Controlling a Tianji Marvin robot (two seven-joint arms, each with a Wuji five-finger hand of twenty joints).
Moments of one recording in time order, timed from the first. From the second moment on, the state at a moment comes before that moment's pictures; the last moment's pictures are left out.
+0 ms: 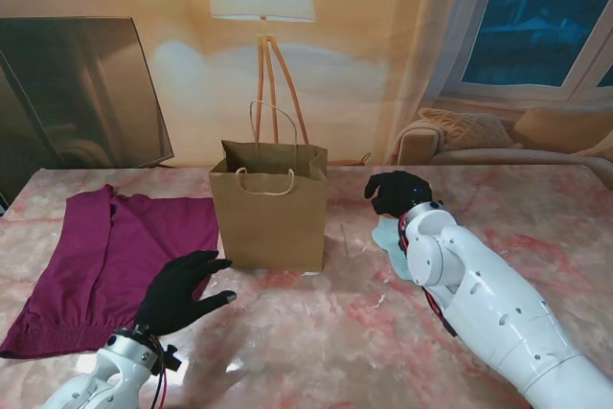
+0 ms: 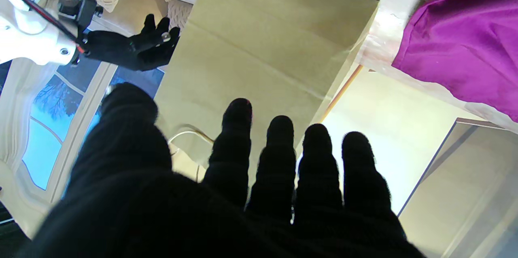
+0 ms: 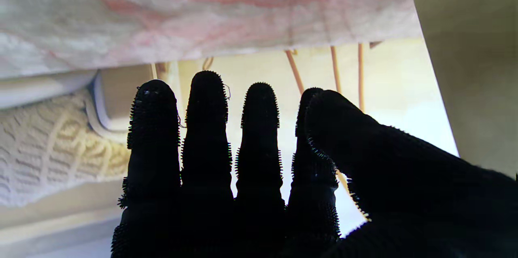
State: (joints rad) left arm 1.88 -1.13 -1.36 -1.70 0.79 -0.25 0.32; right arm -1.10 -1.12 0.95 -1.25 -0.76 0.22 -0.10; left_hand 0.66 -0.17 0.08 -0.07 0.57 0.06 0.17 0.26 0.52 0.09 0.12 0.24 0.39 0.07 0.15 0.28 0.13 0.04 0.51 0.27; right_hand 0.53 -0.59 1.17 -0.23 0.71 -0.20 0.72 0.27 0.95 -0.05 0.48 0.28 0.99 0.06 0.33 0.44 0.69 0.12 1.03 0.37
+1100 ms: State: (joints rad) left arm 1.87 -1.13 -1.37 -1.68 0.78 -0.25 0.29; right arm -0.83 -1.30 0.59 -0.62 -0.51 0.30 -0.26; left_hand 0.66 -0.17 0.08 -0.07 0.59 0.06 0.17 0.26 0.52 0.09 0.12 0.24 0.39 0.07 0.15 0.28 0.13 0.04 0.51 0.27; right_hand 0.65 -0.38 1.10 -0.18 0.34 -0.06 0.62 0.29 0.46 -0.03 0.48 0.28 0.53 0.04 0.26 0.29 0.40 0.11 0.93 0.32
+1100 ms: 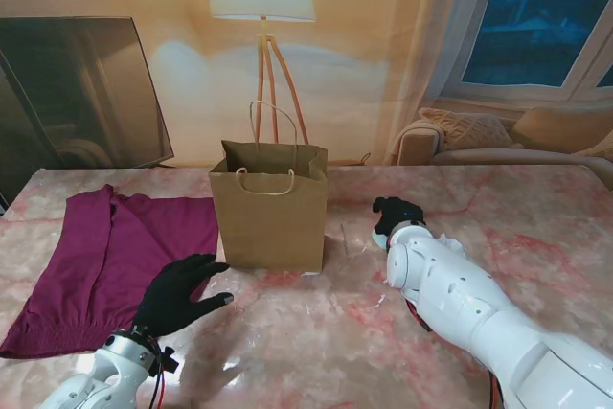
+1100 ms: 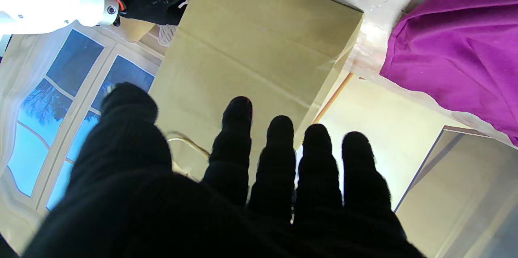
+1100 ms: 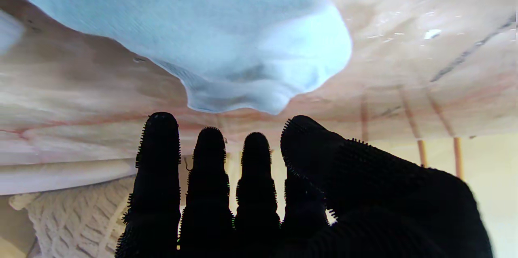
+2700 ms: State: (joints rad) left arm 1.86 -1.12 -1.36 -1.66 0.77 -0.25 0.29; right arm -0.83 -1.26 0.60 -0.62 -0.54 0.20 -0.25; left_hand 0.66 -0.17 0.08 -0.07 0.61 0.04 0.20 0.27 0.52 0.09 0.12 0.24 0.39 0.06 0.15 0.28 0.12 0.04 0.49 0.27; right_hand 0.52 -0.99 1.26 -0.31 0.86 -0.44 0.99 0.66 1.06 -0.10 0.67 0.40 1.02 0.04 0.52 0.56 0.73 0.13 1.26 0.62
